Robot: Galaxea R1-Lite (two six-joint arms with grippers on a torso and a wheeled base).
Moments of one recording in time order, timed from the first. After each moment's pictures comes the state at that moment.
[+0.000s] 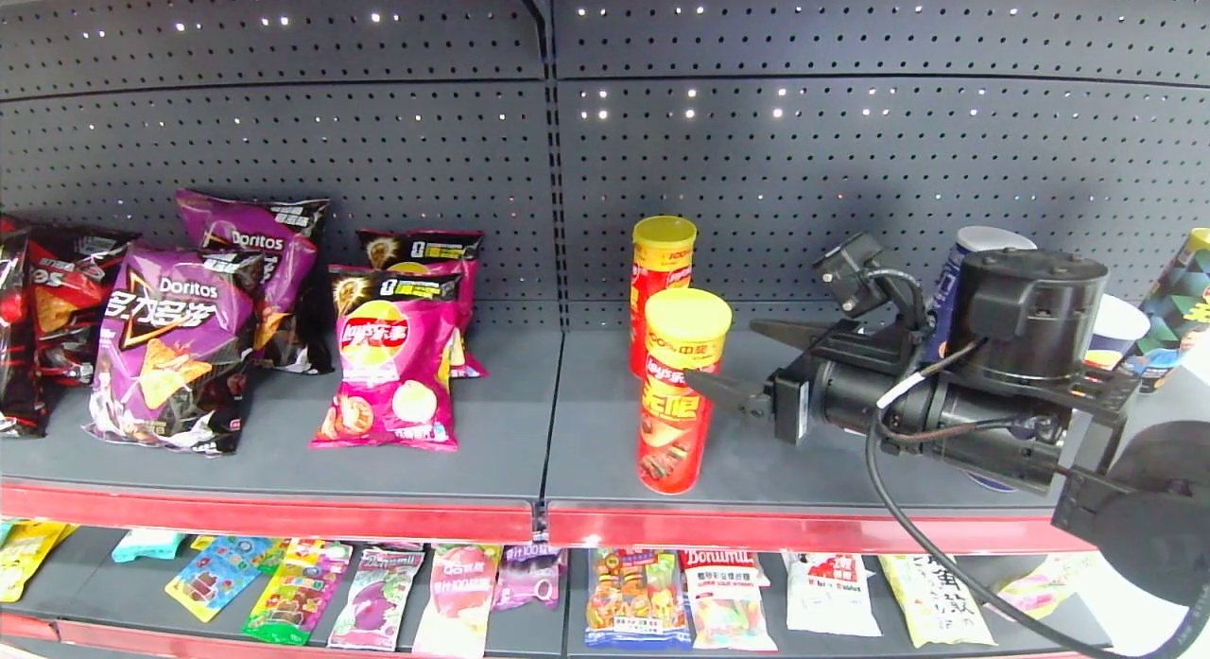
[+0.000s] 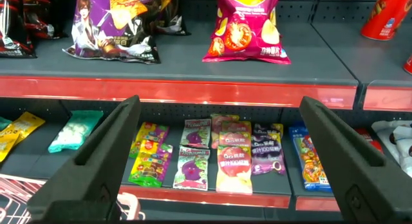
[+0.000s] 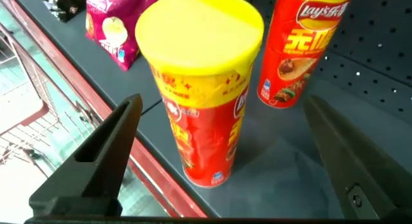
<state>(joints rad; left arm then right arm) 0.00 0.00 0.00 0.00 0.03 0.01 0.55 1.70 -0.71 -0.79 0.19 -0.06</state>
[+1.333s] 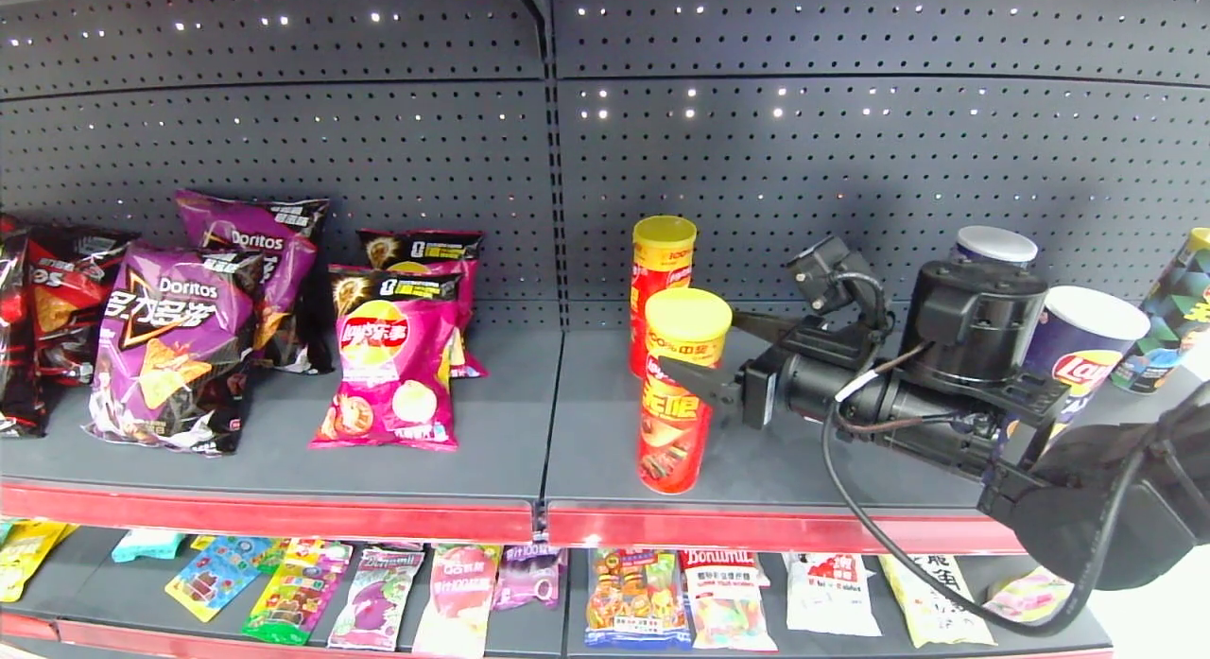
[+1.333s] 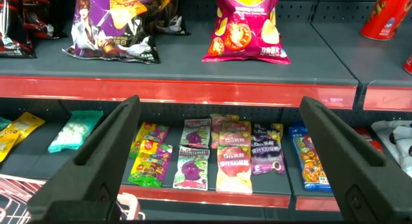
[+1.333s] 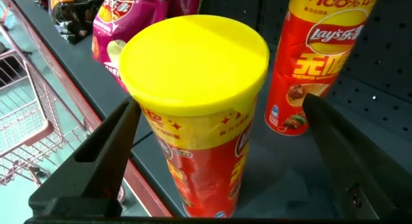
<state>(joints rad) 0.00 0.00 0.00 0.00 0.03 0.01 0.55 1.82 -0.73 -0.98 0.25 -0.03</state>
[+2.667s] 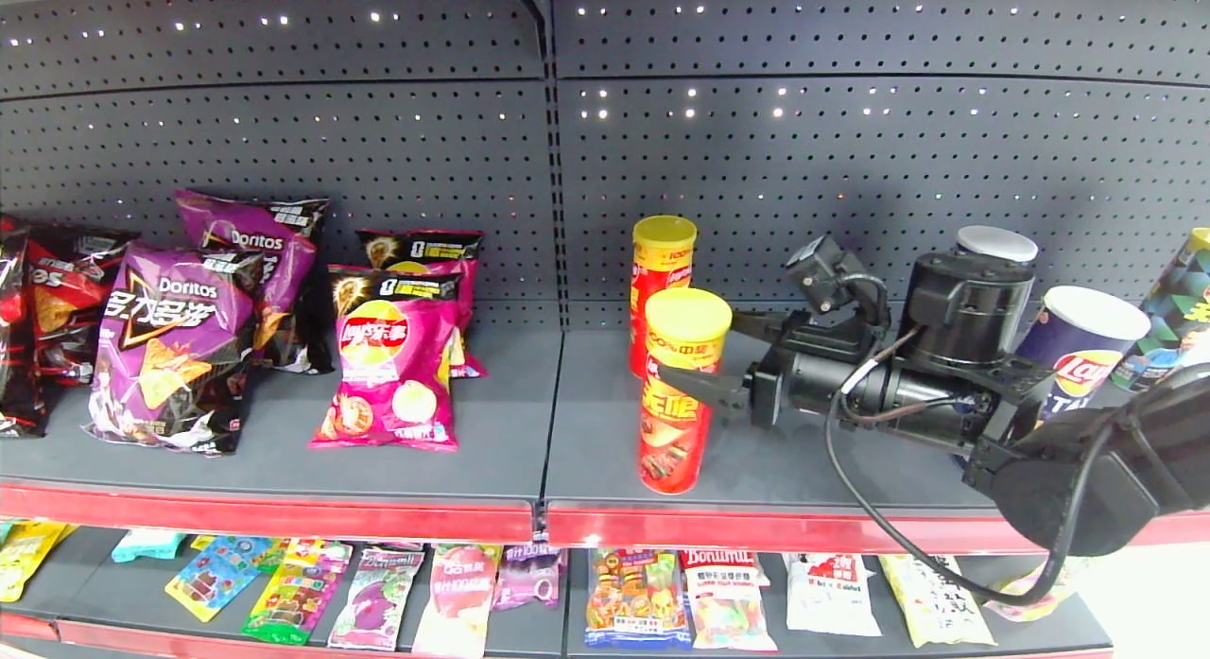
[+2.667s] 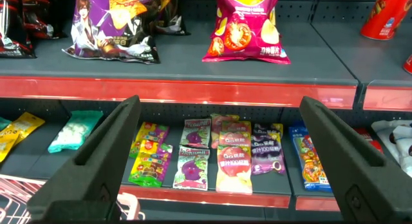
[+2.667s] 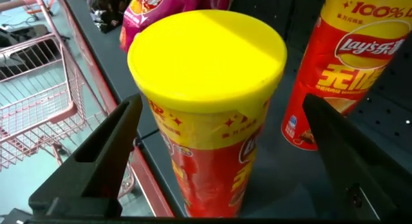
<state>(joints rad) 0.00 0.00 0.00 0.00 0.03 0.01 0.48 1.87 -0.77 -0.98 0.48 -0.08</state>
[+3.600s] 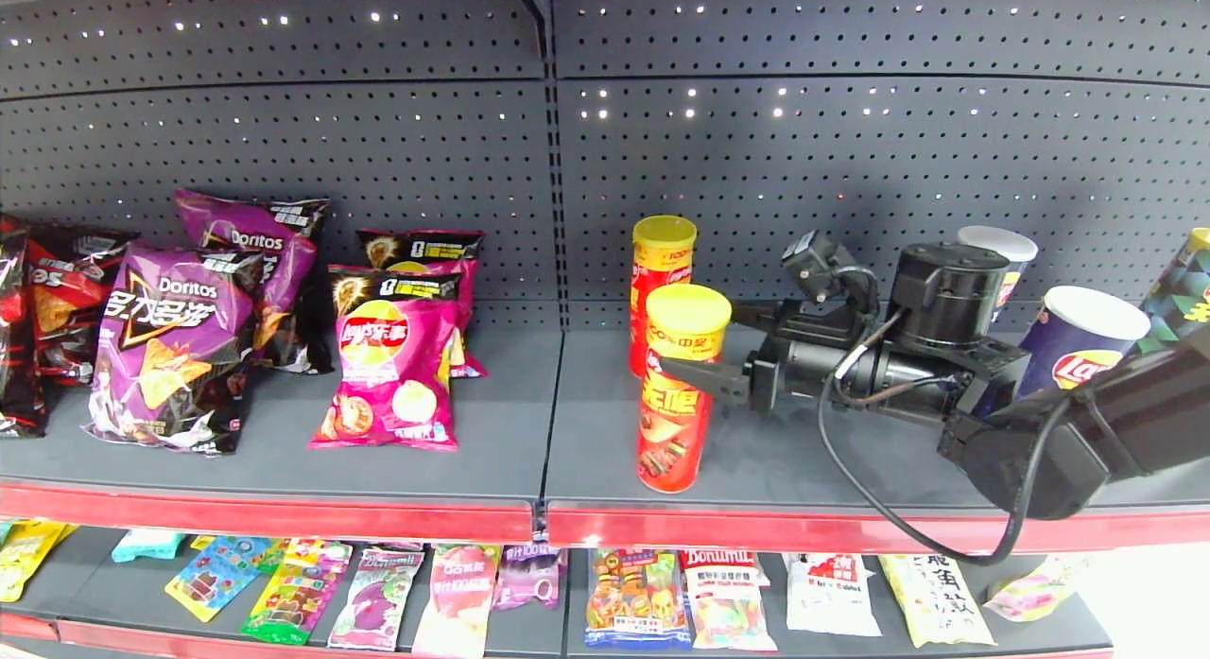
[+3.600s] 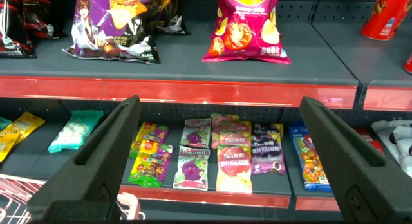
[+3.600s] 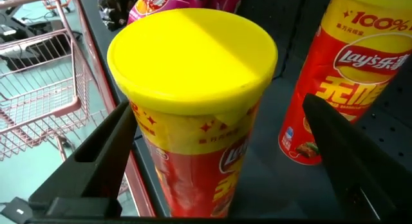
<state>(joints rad) 0.00 0.00 0.00 0.00 0.03 0.01 0.43 1.93 -0.85 -0.98 0.58 -0.11</state>
